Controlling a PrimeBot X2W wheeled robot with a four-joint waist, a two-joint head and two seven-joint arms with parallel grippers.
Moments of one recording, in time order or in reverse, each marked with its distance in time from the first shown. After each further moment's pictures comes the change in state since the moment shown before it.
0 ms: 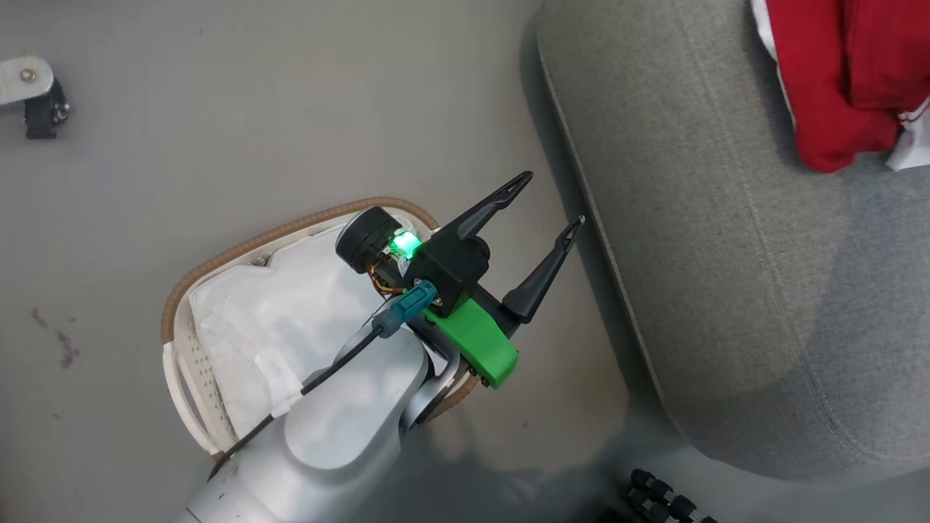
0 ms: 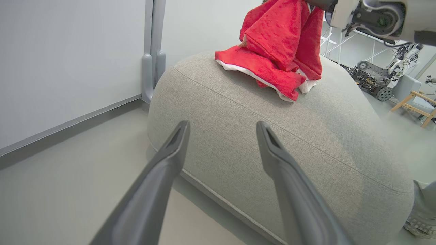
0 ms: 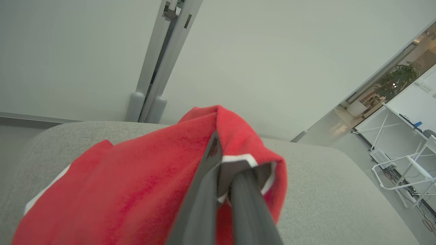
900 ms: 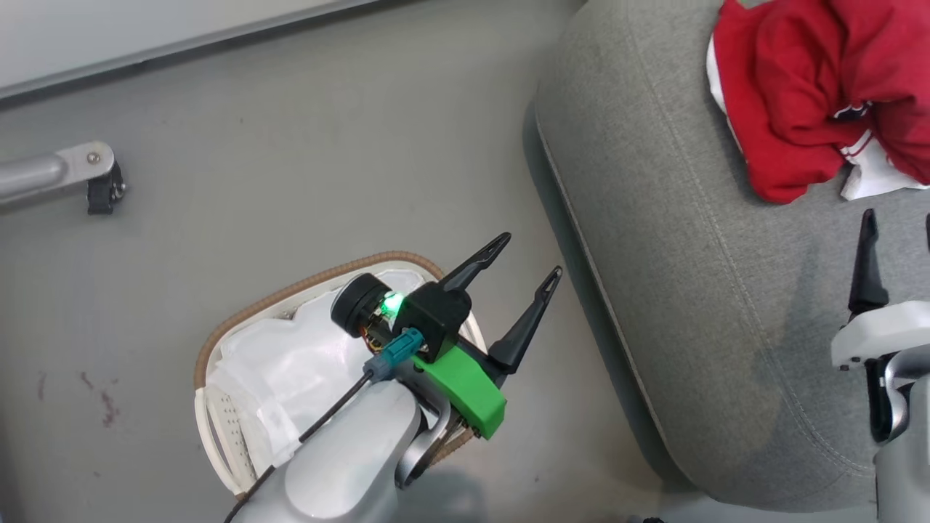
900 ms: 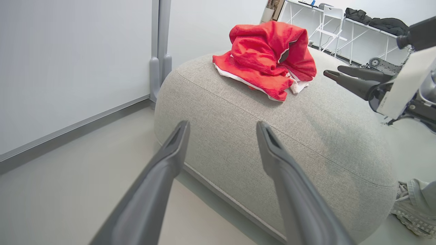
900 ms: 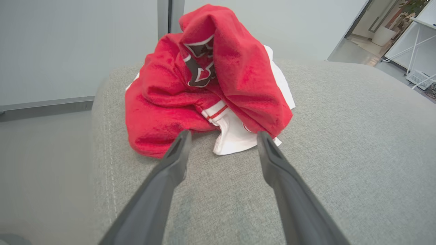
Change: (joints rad) left arm 0.134 -0.013 0.037 0.018 -0.003 0.000 0.000; right arm 0.545 0.313 -0.178 -0.266 0.034 0.000 -0.007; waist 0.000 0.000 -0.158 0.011
